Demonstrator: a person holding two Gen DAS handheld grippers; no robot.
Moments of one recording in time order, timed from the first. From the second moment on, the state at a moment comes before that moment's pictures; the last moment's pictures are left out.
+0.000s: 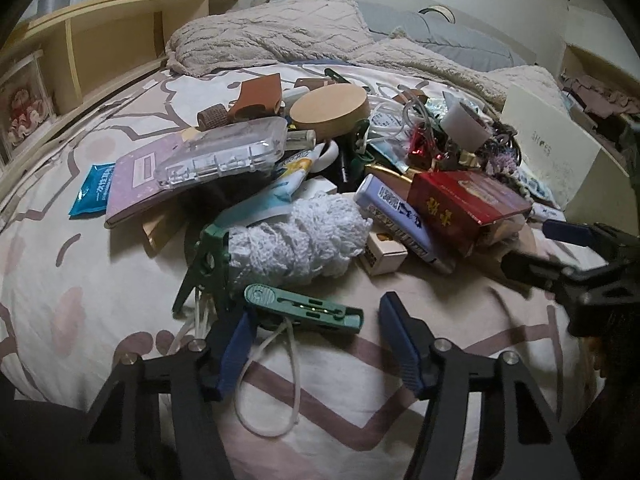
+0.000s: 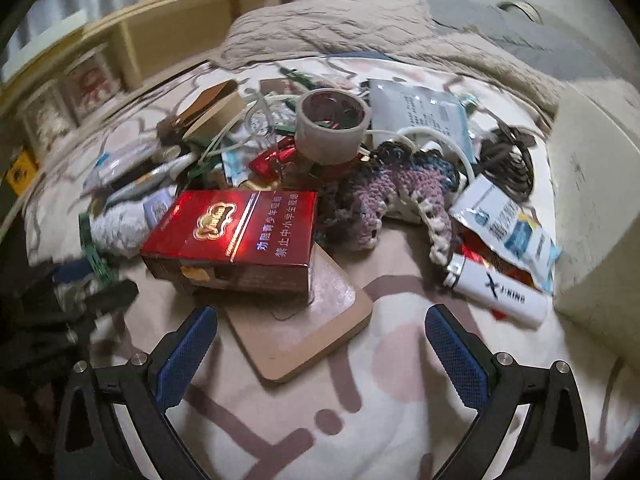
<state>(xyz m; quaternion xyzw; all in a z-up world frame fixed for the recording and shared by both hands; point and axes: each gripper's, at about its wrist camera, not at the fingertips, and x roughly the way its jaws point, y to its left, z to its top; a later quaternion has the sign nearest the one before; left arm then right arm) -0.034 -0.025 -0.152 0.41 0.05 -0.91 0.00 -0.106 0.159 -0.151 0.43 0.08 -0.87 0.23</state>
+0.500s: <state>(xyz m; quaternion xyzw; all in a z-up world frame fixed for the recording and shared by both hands) -0.034 -0.013 -0.153 0.40 0.04 -0.91 -0.04 -0.107 0.149 -0.161 0.45 0.09 -0.84 0.28</state>
